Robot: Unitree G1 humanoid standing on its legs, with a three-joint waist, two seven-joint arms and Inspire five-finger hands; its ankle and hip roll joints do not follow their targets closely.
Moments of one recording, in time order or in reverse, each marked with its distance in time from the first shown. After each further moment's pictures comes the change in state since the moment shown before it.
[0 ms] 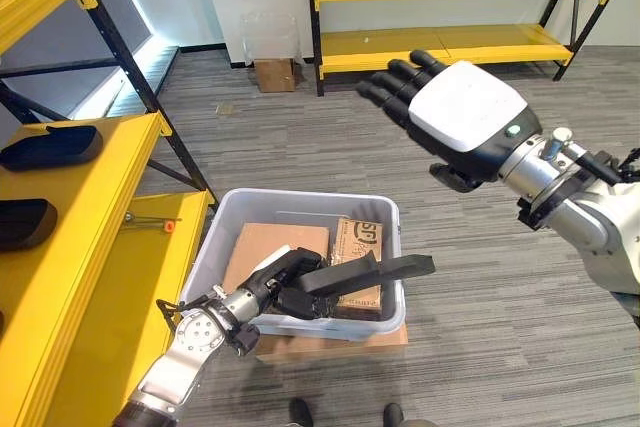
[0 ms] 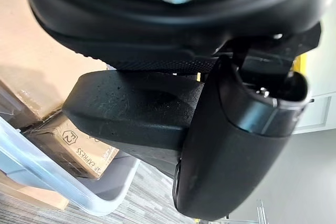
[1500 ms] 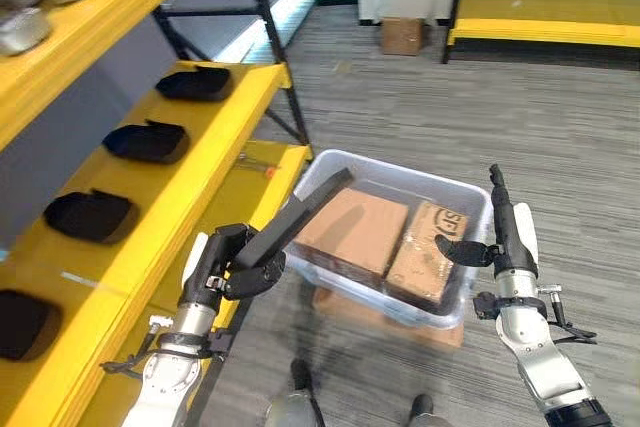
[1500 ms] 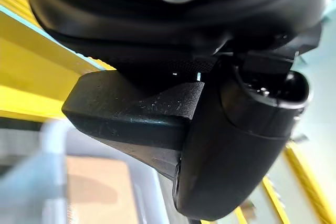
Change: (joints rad) left arm 0.230 -0.154 0.180 -0.041 0.040 -0.237 0.434; right arm 0.576 0.451 -0.101 0.399 0.633 0.025 -0.759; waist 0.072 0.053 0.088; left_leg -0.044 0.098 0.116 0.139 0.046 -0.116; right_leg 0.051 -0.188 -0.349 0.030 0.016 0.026
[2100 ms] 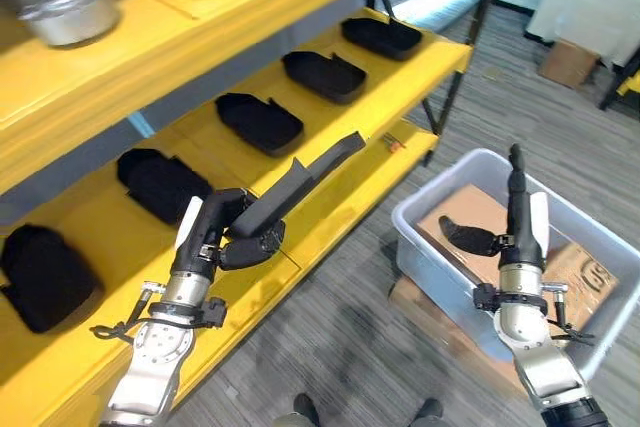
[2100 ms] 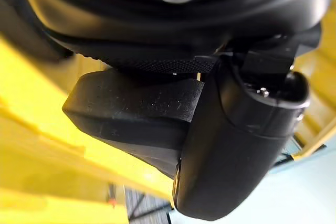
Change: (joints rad) left arm -0.111 0.139 0.077 -0.052 -0.039 -0.034 -0.047; right arm -0.040 0.110 0.008 -0.034 -0.004 -0.021 -0.110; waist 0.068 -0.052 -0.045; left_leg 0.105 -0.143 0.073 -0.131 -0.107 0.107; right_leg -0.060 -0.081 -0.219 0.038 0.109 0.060
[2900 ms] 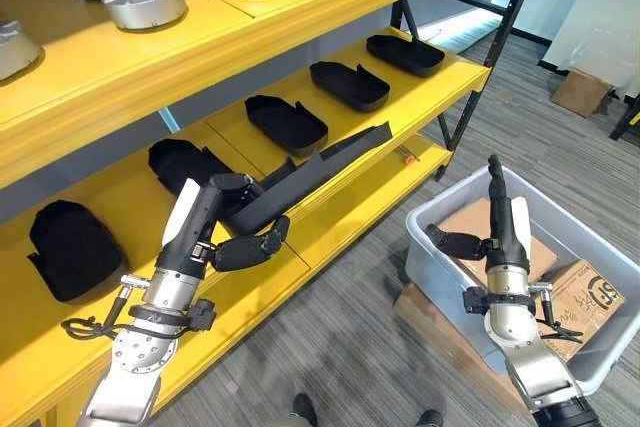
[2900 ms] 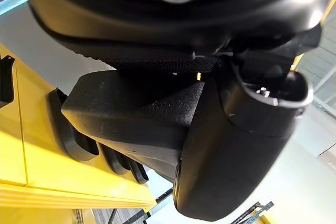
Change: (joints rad) left arm -0.002 0.031 0.021 -0.070 0.124 -0.168 -0.017; right arm 0.056 -0.021 -0.006 -0.001 0.000 0.051 0.050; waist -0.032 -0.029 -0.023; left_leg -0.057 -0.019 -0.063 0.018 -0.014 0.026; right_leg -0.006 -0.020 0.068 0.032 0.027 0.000
